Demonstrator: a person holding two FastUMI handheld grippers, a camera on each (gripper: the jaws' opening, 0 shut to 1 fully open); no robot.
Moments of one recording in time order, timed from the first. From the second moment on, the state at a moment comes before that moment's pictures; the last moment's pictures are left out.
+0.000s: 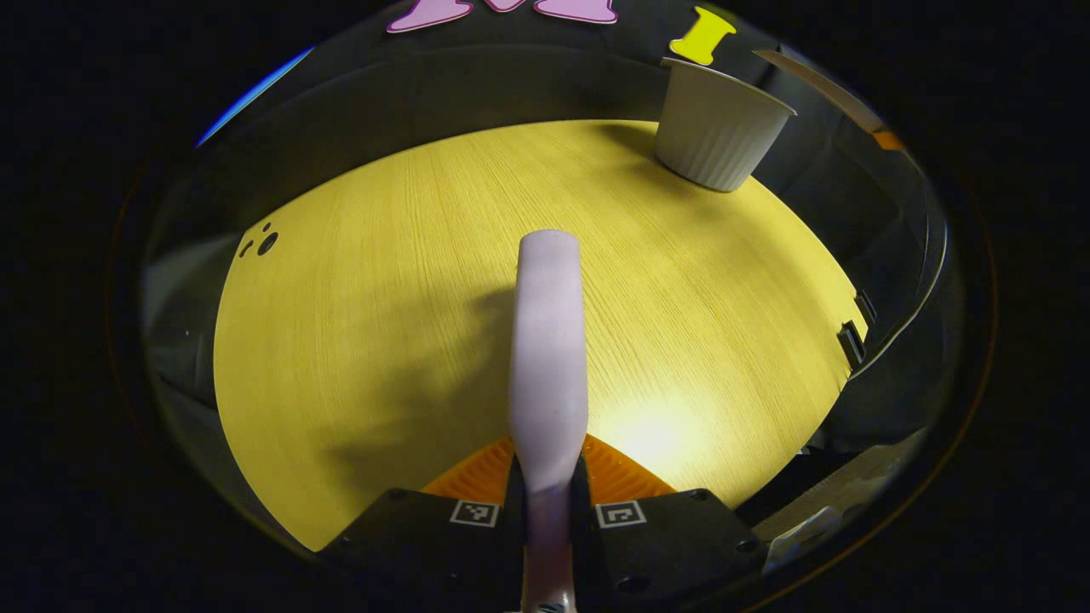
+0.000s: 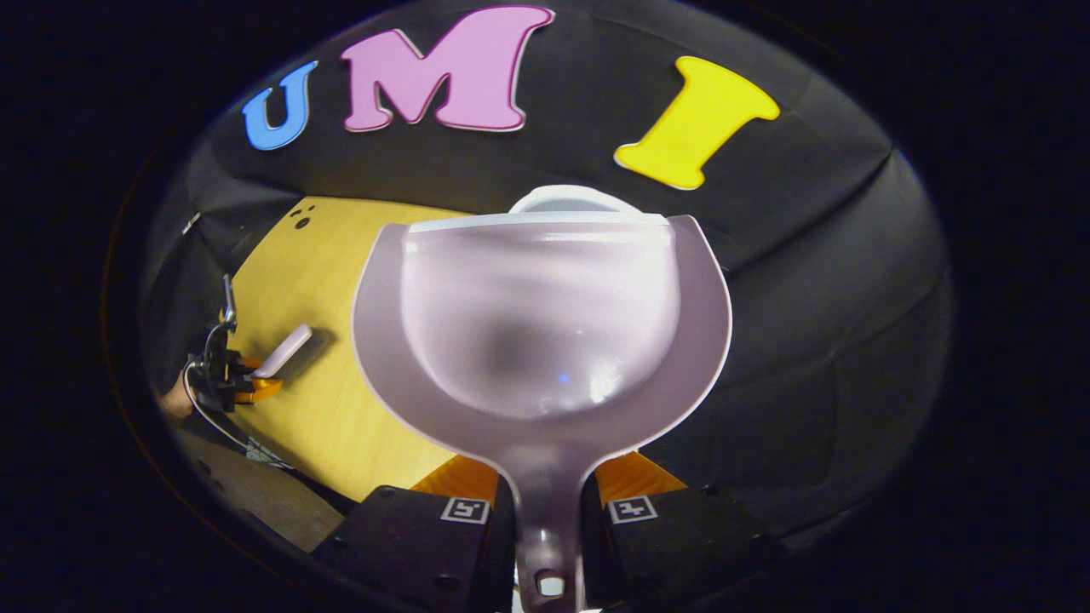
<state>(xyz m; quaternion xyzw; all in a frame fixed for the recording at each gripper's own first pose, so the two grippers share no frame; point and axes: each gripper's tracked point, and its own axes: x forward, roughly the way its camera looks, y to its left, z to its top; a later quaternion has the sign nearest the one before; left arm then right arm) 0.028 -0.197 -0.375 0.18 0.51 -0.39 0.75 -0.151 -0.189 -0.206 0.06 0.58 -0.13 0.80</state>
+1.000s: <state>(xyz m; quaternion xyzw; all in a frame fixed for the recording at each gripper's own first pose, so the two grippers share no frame) 0.038 -0.188 -0.393 0.21 0.51 -0.36 0.75 -0.224 0.008 -0.413 0.14 0.67 -0.03 0.73</state>
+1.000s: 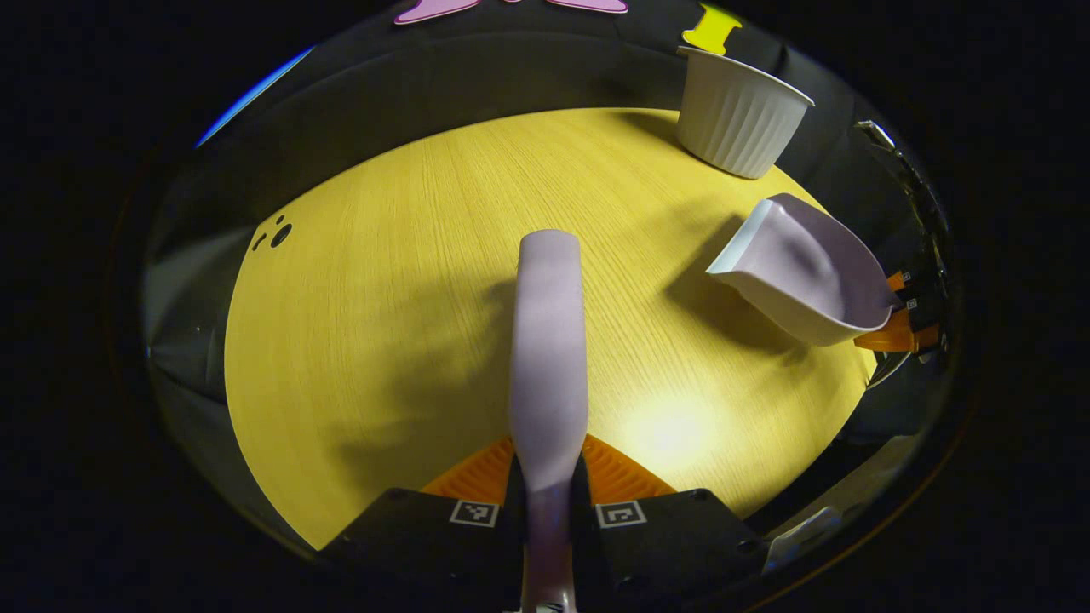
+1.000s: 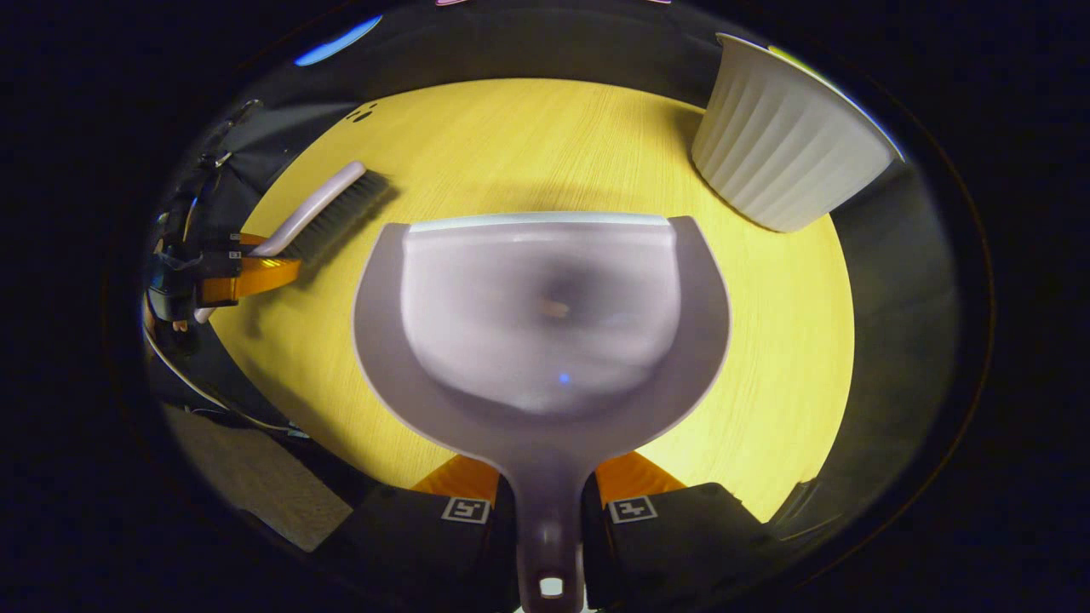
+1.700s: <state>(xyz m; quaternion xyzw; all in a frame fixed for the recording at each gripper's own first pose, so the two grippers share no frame) 0.041 -0.184 -0.392 0.26 0.49 -0.34 0.76 -0.233 0.011 -0.419 0.14 0.67 -0.04 0.73</state>
